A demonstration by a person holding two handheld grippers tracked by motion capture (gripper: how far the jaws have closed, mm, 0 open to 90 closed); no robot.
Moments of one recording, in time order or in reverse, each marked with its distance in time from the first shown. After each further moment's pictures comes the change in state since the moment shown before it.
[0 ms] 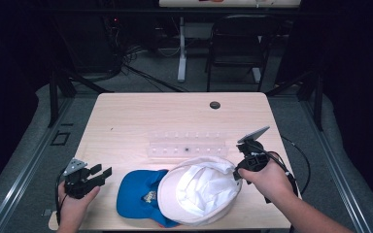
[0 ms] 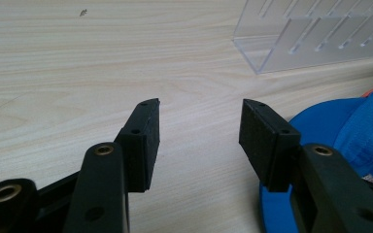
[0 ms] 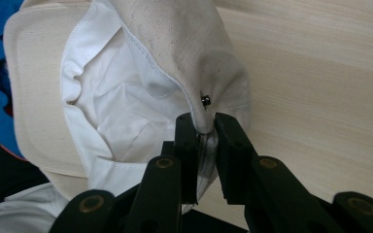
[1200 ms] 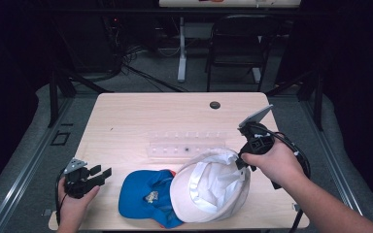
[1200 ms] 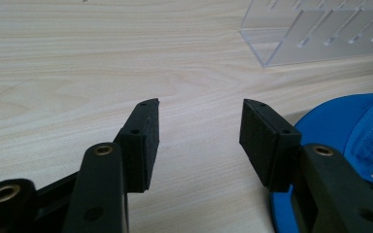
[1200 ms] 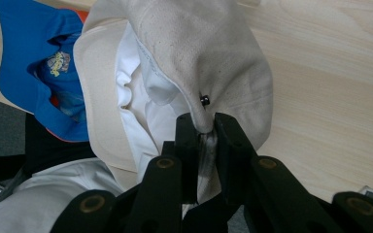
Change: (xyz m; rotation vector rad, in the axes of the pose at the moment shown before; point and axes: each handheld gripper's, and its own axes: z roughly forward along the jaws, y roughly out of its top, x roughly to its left) left arm 0.003 0.000 0.002 0.042 0.004 -0.025; right arm 0.018 0.019 -0.060 0.042 -0.014 -0.028
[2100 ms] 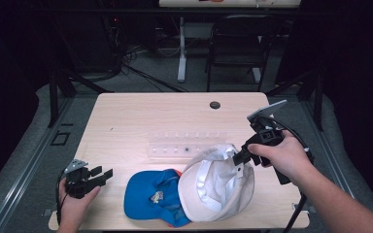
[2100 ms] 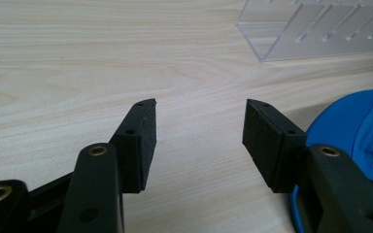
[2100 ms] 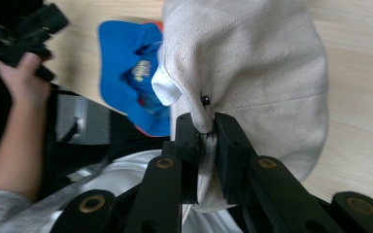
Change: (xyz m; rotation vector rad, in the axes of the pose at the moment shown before) left arm 0.001 -0.001 0.001 0.031 -0.021 -0.022; right arm -0.015 0.002 -0.020 0.014 0.300 0.099
